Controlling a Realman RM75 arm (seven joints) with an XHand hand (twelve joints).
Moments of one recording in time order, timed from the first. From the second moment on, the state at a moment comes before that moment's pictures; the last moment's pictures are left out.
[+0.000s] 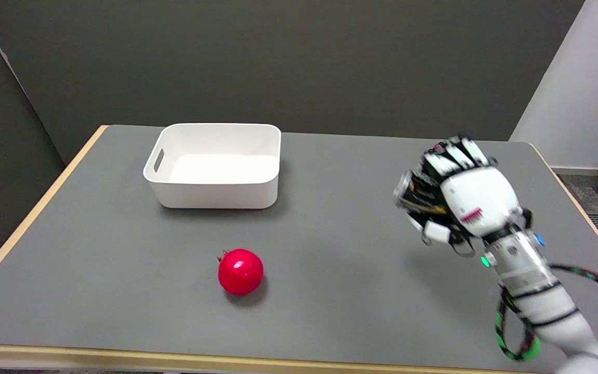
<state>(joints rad) -0.54 -0.77 -1.86 1.75 1.05 0.98 -0.55</state>
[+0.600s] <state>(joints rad) 0.04 -0.93 -2.00 1.61 0.83 0.73 -0.26</state>
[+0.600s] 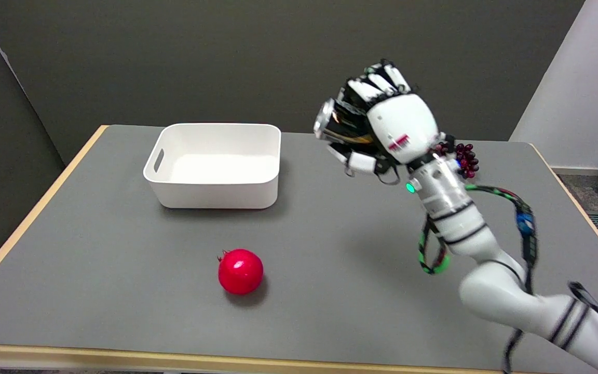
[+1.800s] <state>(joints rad) 0.69 -1.36 -2.31 0.90 0.96 0.37 0.01</state>
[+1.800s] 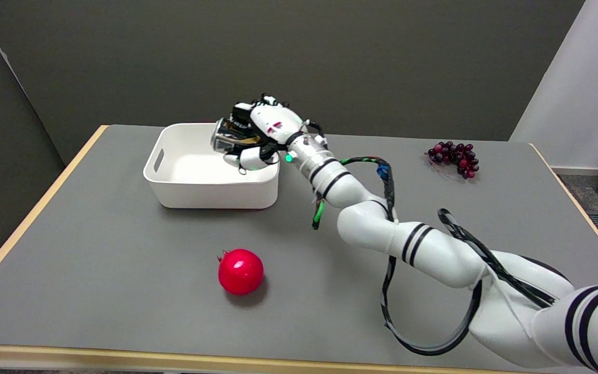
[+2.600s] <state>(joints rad) 0.72 -1.40 -2.30 0.85 0.97 0.30 0.03</state>
